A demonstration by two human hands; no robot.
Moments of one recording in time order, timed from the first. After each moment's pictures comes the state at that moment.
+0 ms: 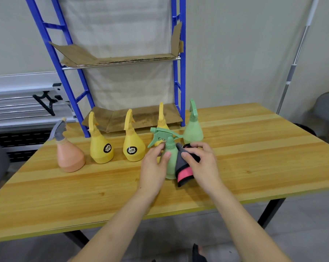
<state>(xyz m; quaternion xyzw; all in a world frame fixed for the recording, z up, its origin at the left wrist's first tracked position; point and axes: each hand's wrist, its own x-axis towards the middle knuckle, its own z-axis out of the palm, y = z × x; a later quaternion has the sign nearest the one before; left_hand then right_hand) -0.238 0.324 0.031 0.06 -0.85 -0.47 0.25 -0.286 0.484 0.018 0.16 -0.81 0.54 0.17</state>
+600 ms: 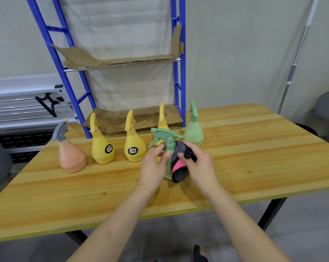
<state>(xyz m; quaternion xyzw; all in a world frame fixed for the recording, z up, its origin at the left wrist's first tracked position) -0.240 0.316 0.035 0.05 -0.87 -0.43 0.22 -0.277 0.475 0.024 0.18 -0.77 0.61 0.11</state>
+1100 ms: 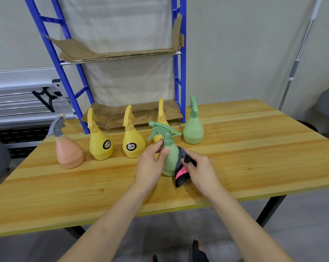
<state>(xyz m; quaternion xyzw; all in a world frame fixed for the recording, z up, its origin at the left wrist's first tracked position) -0.240 0.311 0.031 0.04 -0.87 -0.45 0.22 -0.277 0.485 0.004 0.18 -0.83 0.53 0.07</state>
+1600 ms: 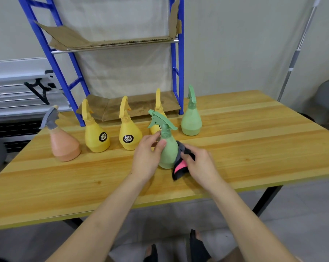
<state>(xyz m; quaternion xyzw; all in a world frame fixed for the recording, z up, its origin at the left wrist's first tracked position) -0.238 0.310 0.033 0.05 -0.87 -0.44 0.21 -0.269 0.491 0.005 0.19 -0.85 0.49 0.08</state>
